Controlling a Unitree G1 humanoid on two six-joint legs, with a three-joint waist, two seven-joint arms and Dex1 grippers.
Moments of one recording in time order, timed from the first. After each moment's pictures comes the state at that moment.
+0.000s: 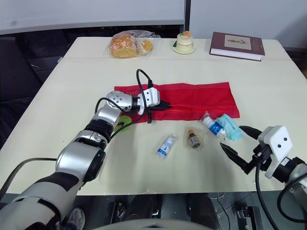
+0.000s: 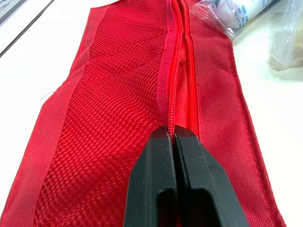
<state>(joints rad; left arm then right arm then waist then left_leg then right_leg) -1.00 0.33 -0.21 1.03 0.10 -0.45 -1.13 0.40 -0.74 -0.46 -0.78 0.64 0.55 0.61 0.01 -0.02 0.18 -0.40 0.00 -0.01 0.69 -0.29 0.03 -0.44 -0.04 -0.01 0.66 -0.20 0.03</state>
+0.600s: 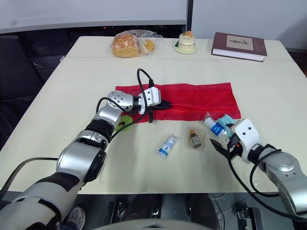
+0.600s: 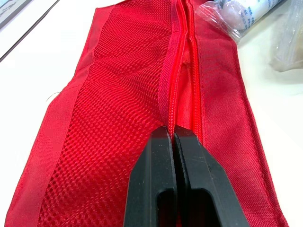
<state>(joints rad) -1.00 0.32 -0.21 1.01 0.10 -0.42 -1.11 0.16 -0.75 -0.19 -0.58 0.46 0.55 0.65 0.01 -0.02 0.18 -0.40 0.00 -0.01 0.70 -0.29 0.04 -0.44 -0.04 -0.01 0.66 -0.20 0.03</state>
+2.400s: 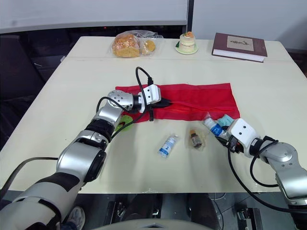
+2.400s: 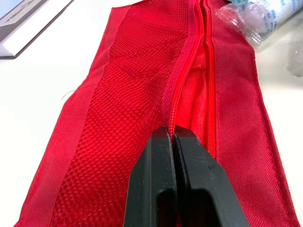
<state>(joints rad) -1.00 0.32 -0.20 0.99 0.09 -0.39 -1.07 0.03 -0.78 -0.06 -0.39 0.14 0.41 0.78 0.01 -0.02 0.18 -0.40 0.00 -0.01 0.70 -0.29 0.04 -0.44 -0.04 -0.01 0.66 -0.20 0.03</state>
